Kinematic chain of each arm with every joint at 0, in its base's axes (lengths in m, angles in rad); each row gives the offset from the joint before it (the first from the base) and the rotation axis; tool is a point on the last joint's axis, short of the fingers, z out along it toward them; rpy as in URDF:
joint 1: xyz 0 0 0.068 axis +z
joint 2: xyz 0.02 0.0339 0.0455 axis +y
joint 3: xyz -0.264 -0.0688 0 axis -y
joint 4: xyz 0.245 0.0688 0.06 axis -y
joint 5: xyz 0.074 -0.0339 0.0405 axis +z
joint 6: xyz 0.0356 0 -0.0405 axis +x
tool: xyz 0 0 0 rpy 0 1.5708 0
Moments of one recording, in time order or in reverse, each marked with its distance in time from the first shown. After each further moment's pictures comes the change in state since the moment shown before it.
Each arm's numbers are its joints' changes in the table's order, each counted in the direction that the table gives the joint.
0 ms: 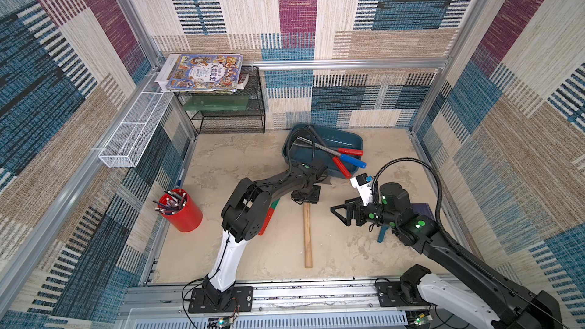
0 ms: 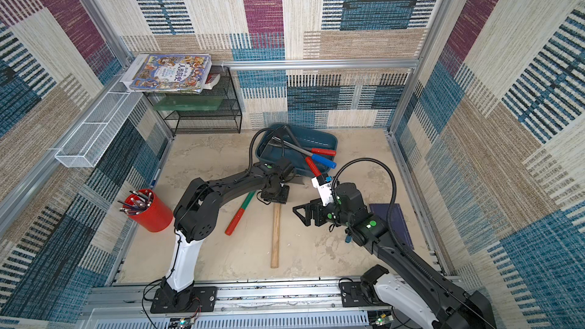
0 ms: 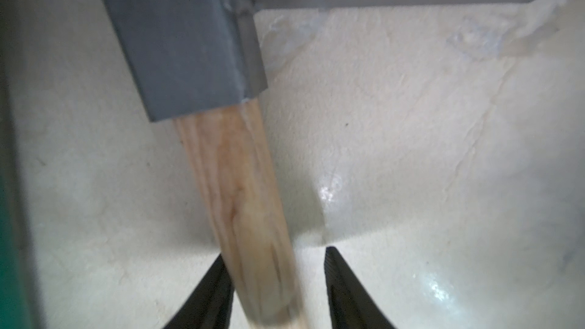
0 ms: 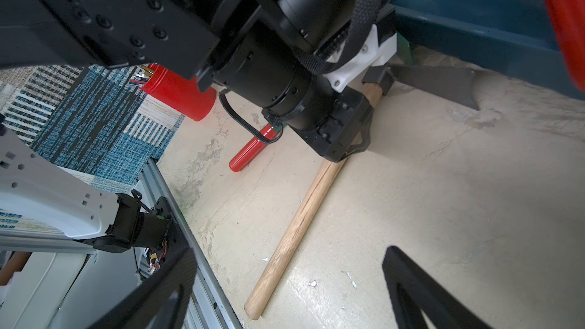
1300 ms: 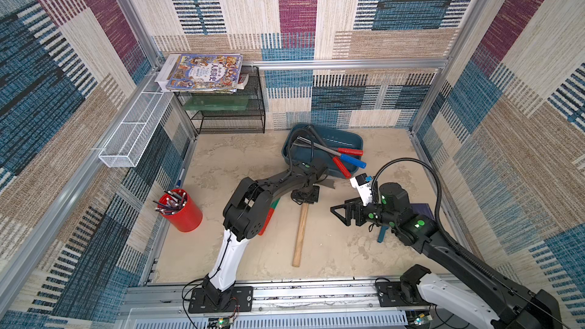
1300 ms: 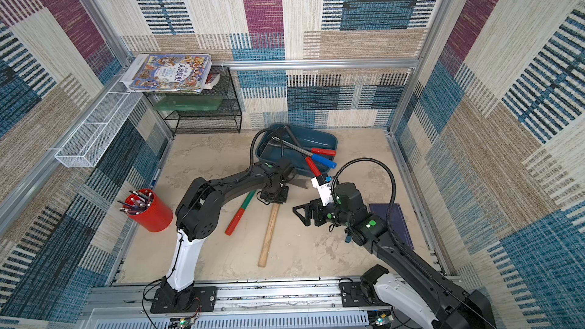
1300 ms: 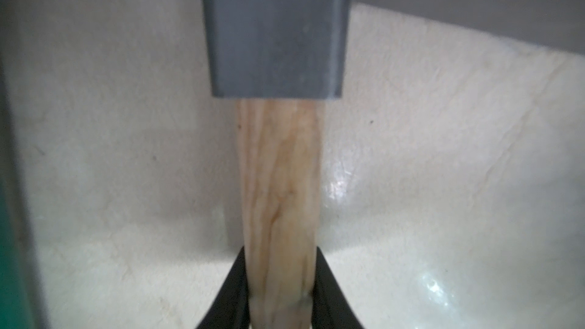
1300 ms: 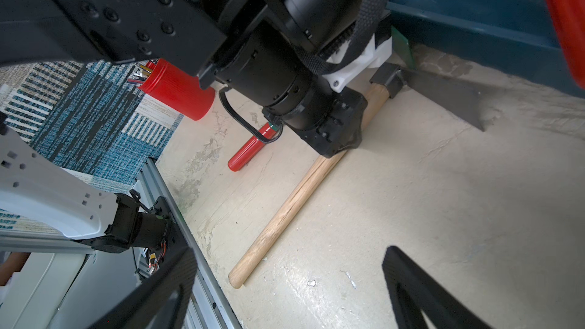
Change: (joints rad) left arm 0.005 0.005 0.010 -0.040 -0.018 -0.021; right arm 0.001 0.006 0.000 0.000 -0.002 0.000
